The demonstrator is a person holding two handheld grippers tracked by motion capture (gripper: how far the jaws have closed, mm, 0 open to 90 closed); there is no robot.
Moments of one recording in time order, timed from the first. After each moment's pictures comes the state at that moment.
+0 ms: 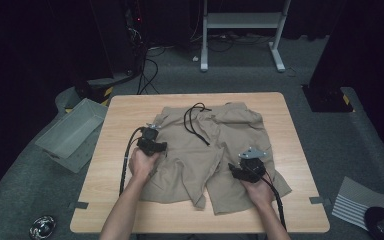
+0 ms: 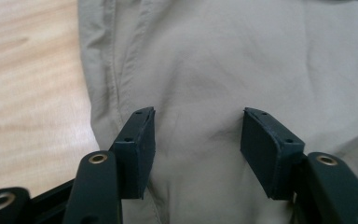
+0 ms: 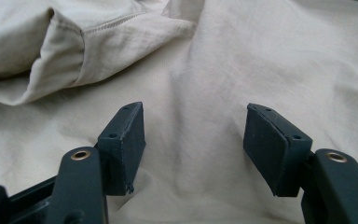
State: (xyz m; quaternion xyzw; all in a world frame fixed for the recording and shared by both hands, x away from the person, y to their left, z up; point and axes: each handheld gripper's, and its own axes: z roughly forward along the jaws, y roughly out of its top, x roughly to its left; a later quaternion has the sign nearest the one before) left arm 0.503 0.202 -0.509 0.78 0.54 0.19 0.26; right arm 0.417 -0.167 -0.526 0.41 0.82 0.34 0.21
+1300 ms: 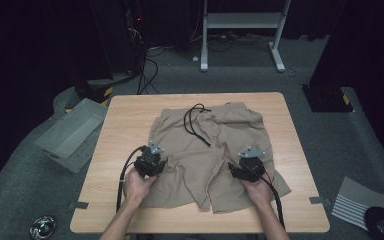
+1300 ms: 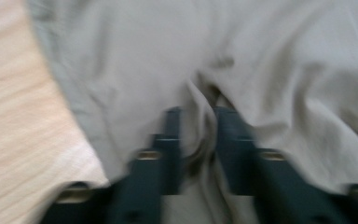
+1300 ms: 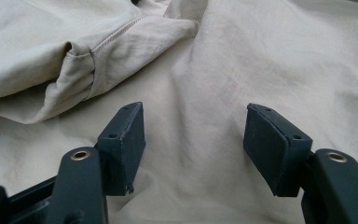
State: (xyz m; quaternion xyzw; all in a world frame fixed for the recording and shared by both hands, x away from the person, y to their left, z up) left arm 0.403 0.189 -0.483 0.82 0.46 0.21 0.26; right arm 0.418 -0.165 -0.526 0.42 0.81 0.34 0.22
